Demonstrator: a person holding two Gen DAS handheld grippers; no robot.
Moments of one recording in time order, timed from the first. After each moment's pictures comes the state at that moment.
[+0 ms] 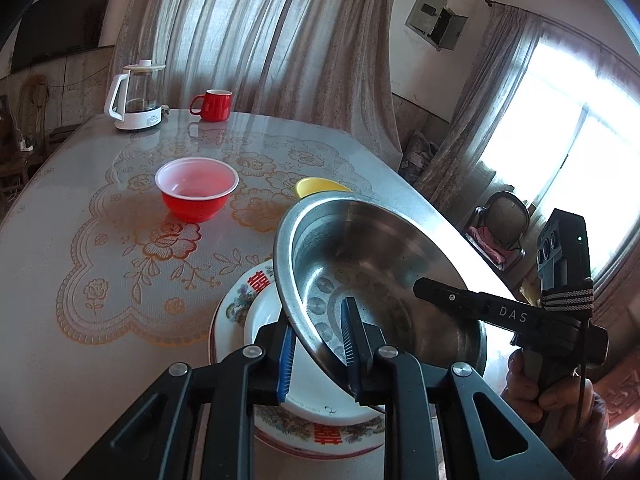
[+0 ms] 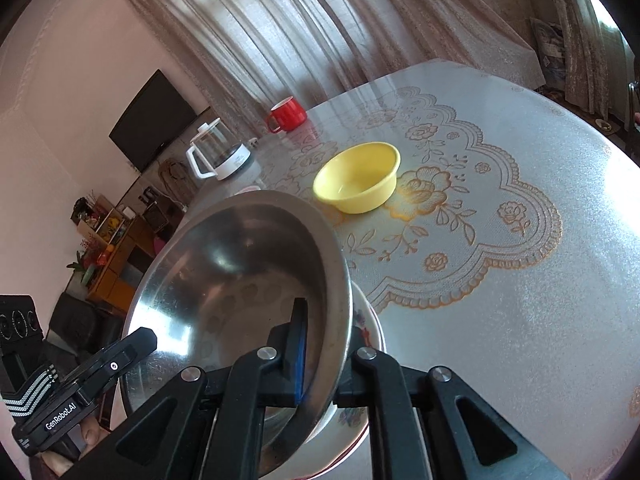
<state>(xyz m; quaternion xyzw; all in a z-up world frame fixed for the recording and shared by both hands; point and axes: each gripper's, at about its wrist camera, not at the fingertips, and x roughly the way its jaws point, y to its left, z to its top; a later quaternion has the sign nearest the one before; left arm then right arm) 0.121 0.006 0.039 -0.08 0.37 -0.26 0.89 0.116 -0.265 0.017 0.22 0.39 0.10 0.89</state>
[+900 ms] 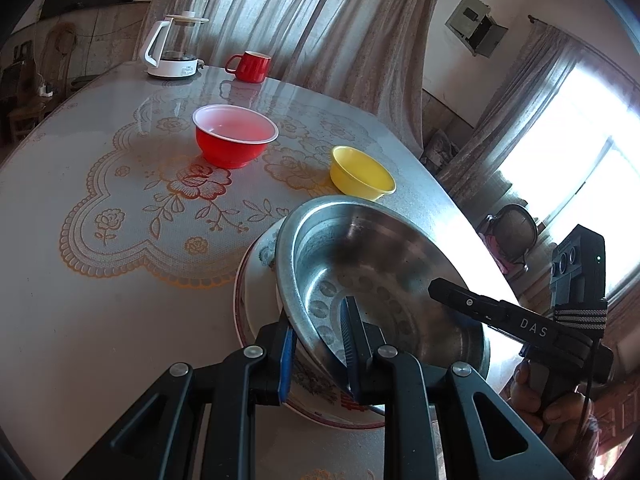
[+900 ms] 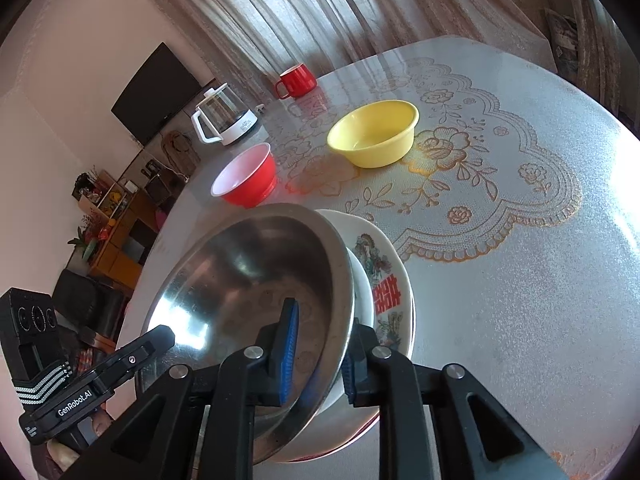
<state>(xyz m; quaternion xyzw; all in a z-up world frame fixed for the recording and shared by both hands) 0.117 0.030 0.009 -0.13 0.41 -0.23 0.87 0.110 -0.241 0.000 0.20 0.43 0.12 0.87</state>
